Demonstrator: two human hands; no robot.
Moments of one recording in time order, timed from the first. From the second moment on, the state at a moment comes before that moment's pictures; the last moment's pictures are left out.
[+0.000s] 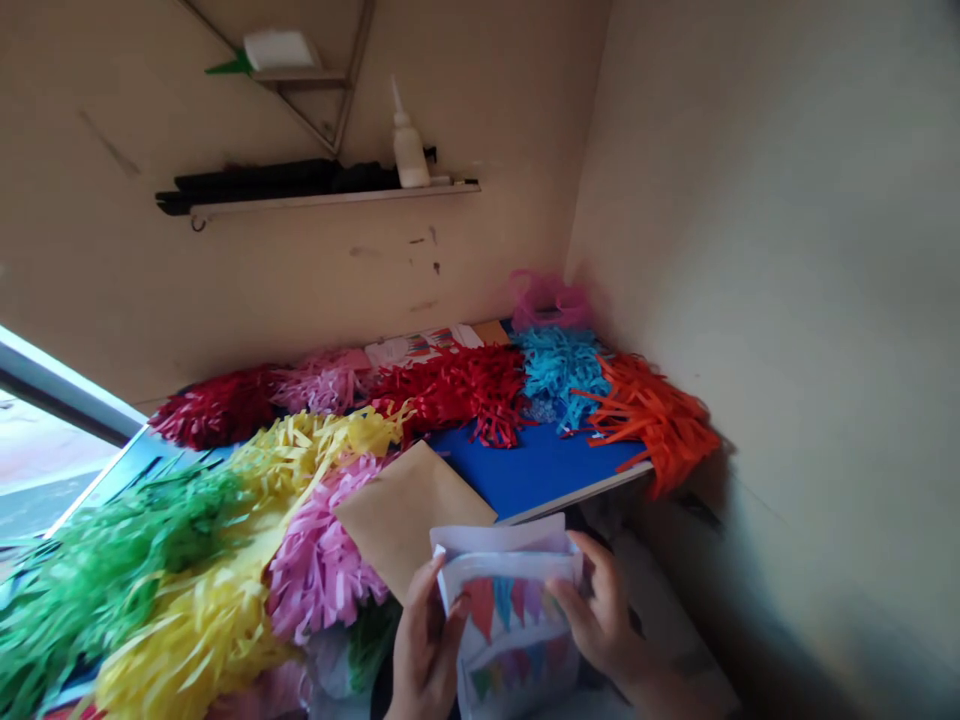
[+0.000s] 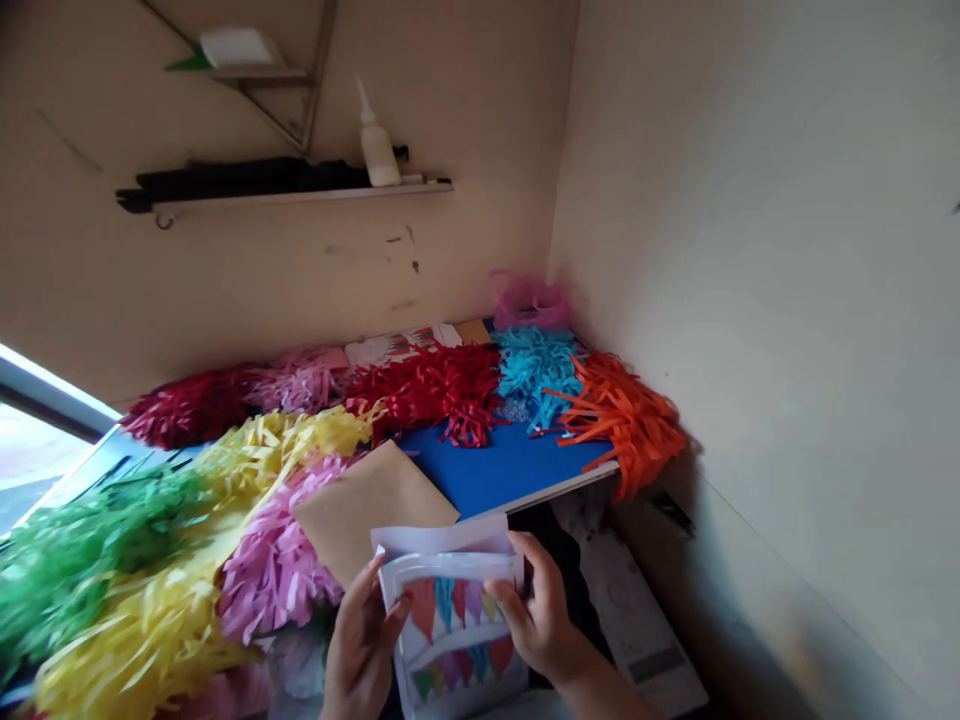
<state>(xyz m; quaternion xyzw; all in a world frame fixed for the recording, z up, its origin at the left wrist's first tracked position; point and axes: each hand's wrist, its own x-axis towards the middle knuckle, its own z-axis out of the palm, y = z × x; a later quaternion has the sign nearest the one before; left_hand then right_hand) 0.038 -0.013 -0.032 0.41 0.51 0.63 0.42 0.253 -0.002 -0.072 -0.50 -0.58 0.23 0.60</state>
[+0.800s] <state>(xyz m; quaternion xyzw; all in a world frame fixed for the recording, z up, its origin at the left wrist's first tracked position) 0.007 -0.007 0.028 0.54 0.57 0.56 0.27 0.263 0.043 0.037 -0.36 -0.71 0.42 0.43</state>
